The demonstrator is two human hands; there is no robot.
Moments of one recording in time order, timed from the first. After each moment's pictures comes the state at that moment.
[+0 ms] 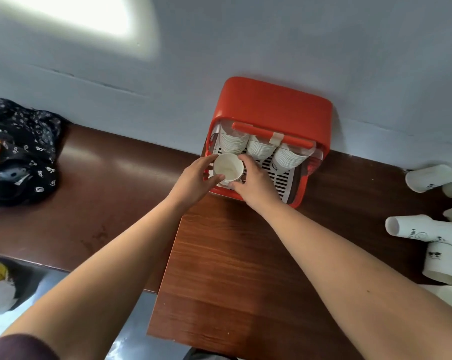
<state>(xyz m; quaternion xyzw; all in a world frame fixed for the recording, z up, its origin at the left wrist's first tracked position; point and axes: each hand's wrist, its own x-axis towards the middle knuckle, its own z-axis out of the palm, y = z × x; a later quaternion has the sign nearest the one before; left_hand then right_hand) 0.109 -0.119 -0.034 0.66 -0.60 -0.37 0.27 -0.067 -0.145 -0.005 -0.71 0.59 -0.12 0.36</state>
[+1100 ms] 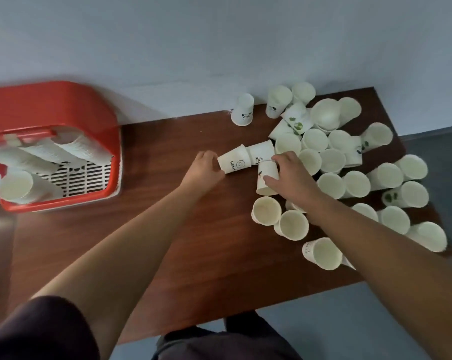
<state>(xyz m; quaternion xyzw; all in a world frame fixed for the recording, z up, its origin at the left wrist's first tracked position) -0.370 -0.116 -0.018 0.59 -0.70 -0.39 0.08 -0.595 -0.044 0.018 -0.60 0.76 -0.06 0.24</state>
